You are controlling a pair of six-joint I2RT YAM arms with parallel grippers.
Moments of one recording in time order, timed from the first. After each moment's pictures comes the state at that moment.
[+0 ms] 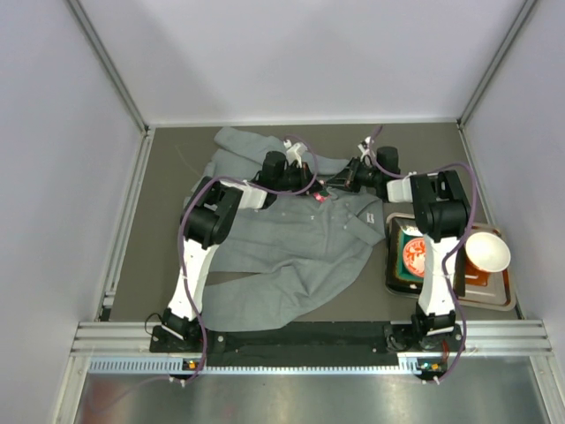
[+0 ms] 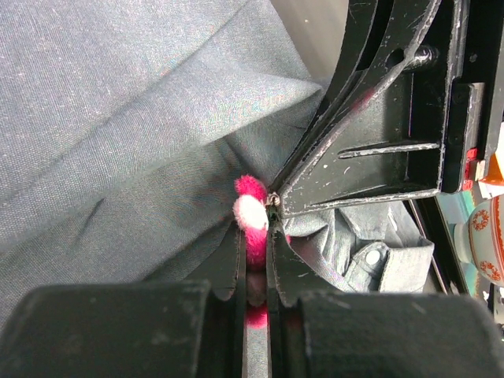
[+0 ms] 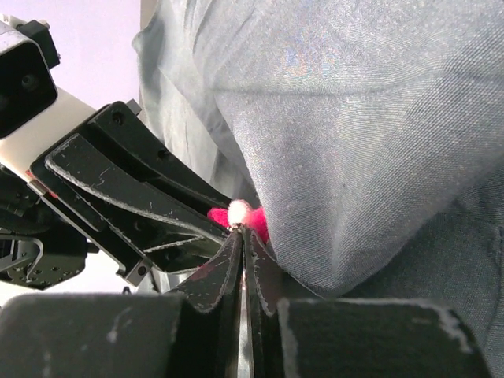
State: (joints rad) left arm -0.48 2.34 1.45 0.53 0.64 -0.57; right arm 0.17 2.19 1.22 0.49 -0.84 0.81
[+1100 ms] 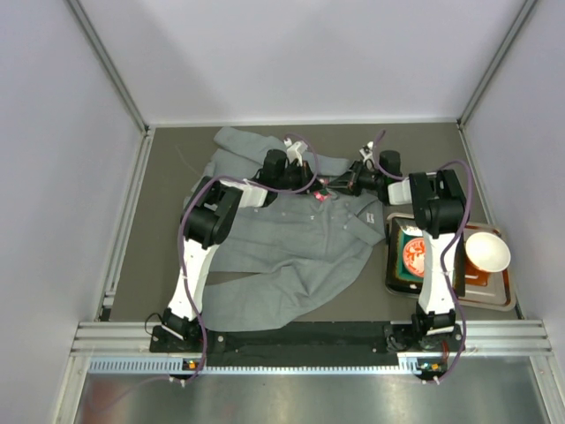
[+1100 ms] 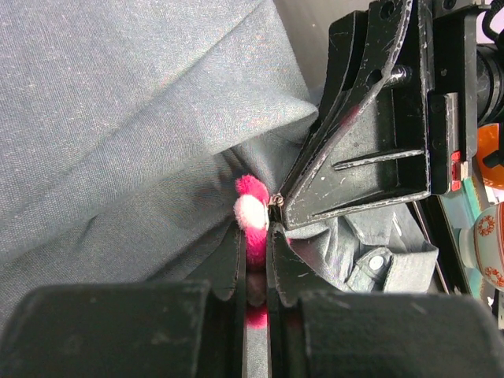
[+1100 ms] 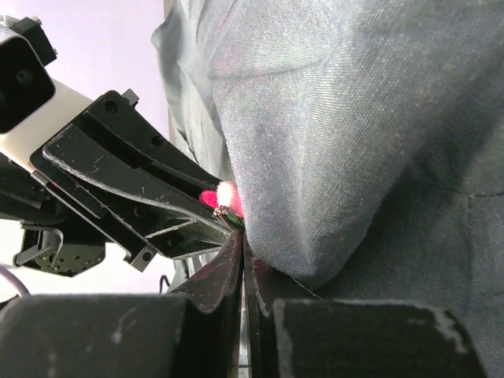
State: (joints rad) left arm -0.49 2.34 1.47 0.49 0.62 -0.57; right arm 0.14 2.25 1.20 0.60 -0.93 0.96
